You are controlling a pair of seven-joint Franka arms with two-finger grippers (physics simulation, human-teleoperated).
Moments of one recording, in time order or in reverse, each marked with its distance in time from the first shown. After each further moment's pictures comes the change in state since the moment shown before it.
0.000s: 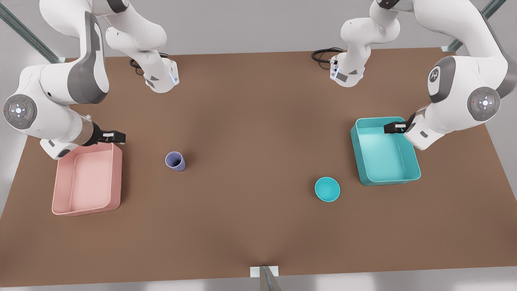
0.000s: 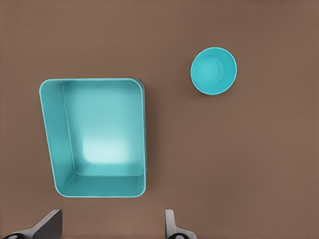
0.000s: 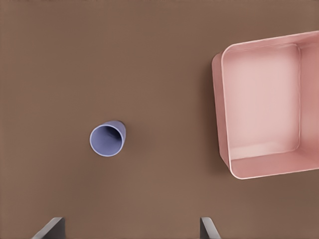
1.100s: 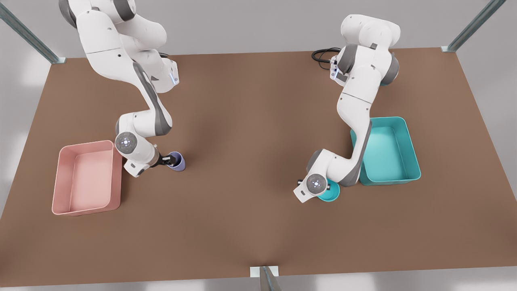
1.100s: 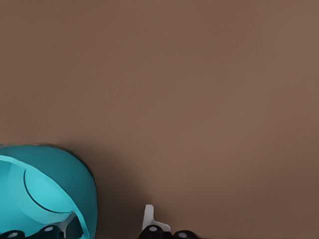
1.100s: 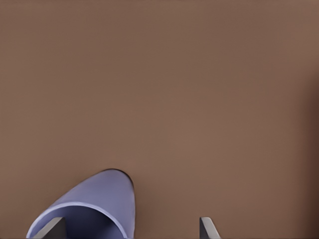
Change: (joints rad) left arm -0.358 0.759 -0.014 0.151 0.178 0.592 -0.213; right arm 0.111 0.109 0.009 -0.697 -0.003 0.930 0.019
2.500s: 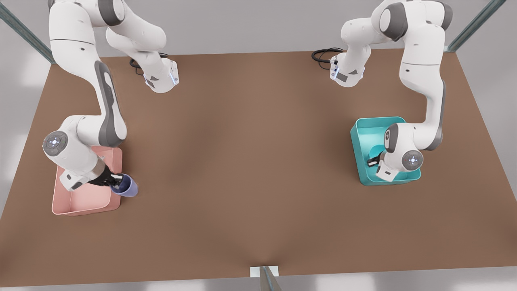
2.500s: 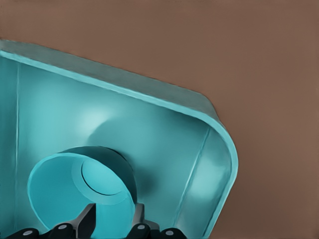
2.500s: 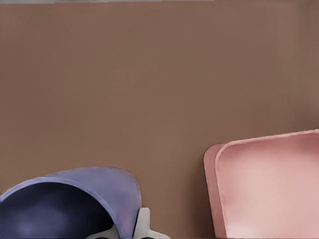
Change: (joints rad) left arm 0.408 -0.523 0.071 -0.702 -0.054 0.134 -0.061; right arm -0.266 0.009 -0.007 0.305 0.006 -0.082 -0.182
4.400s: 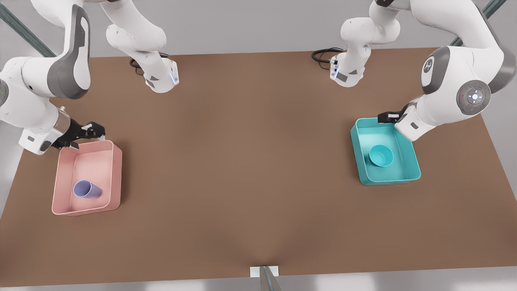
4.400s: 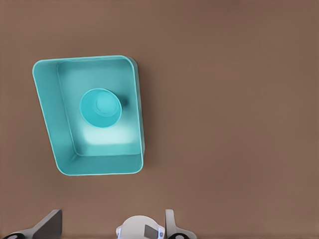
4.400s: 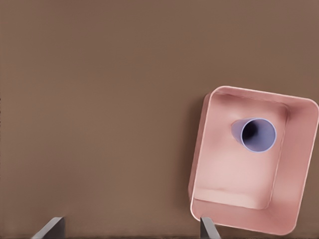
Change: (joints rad) left arm -0.109 -0.250 -0.042 0.587 -0.123 -0.847 0.276; right arm 0.015 -0.257 0.018 0.178 -0.005 -0.653 -0.258
